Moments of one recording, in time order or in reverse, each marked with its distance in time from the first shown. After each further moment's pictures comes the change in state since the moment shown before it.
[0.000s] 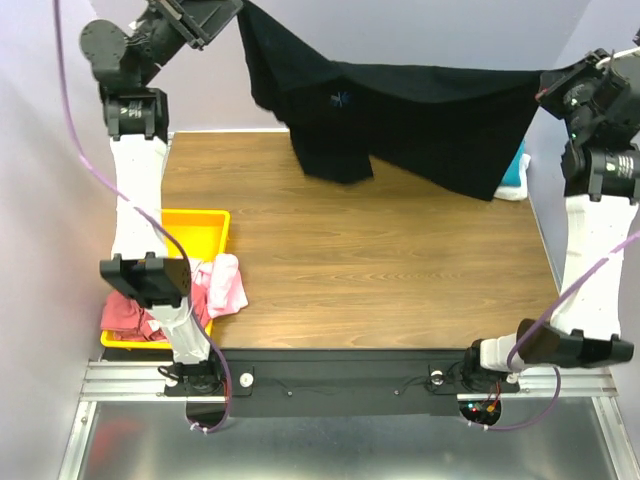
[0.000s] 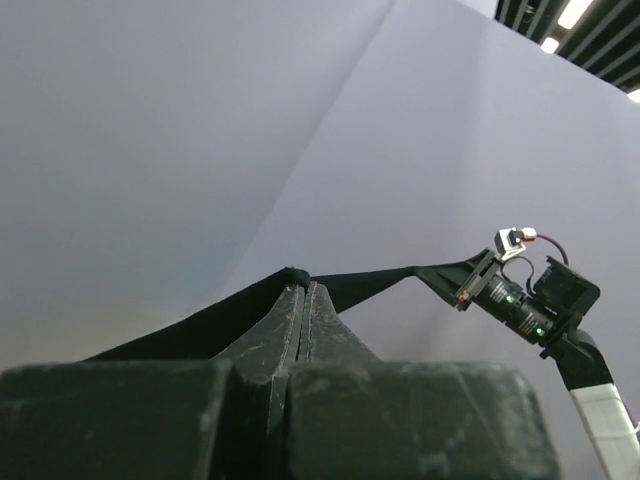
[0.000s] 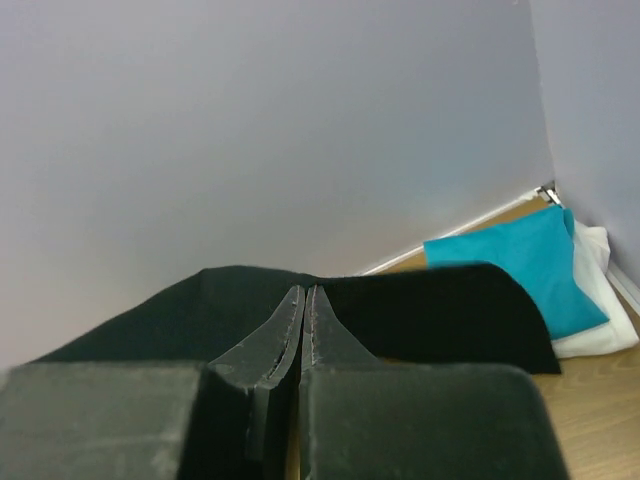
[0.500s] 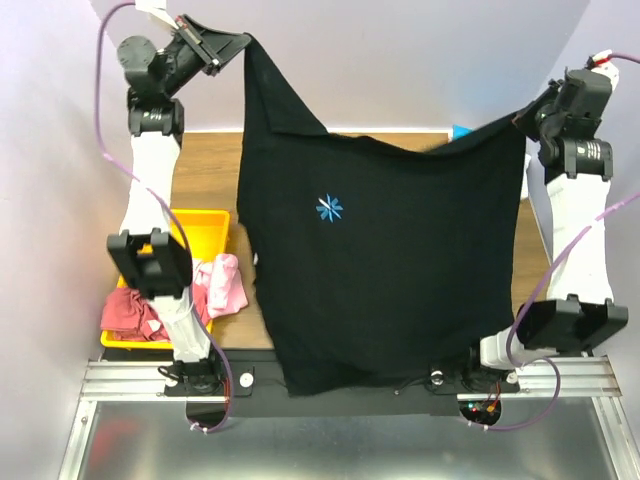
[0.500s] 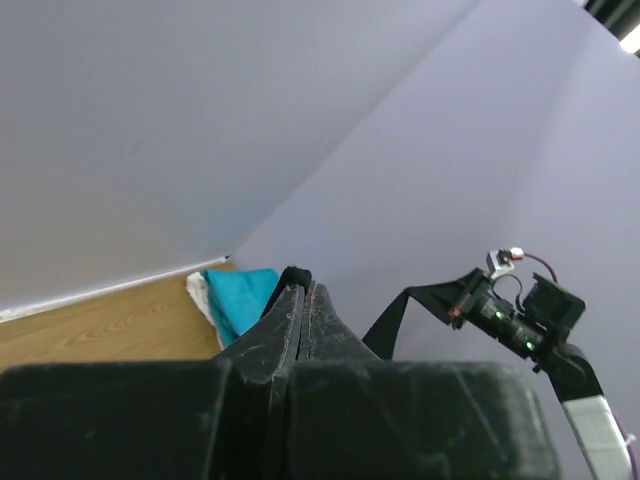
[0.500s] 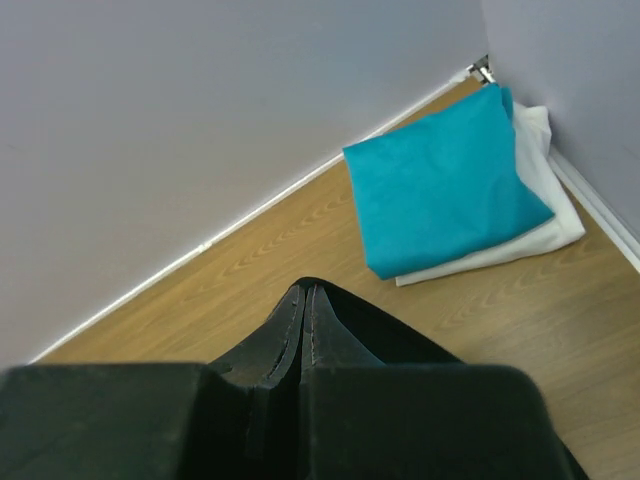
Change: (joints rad) left arm 0.011 -0.043 -0.277 0.051 -0.010 0.000; right arm -0.001 0.028 -0.167 -0.056 0.066 -0.010
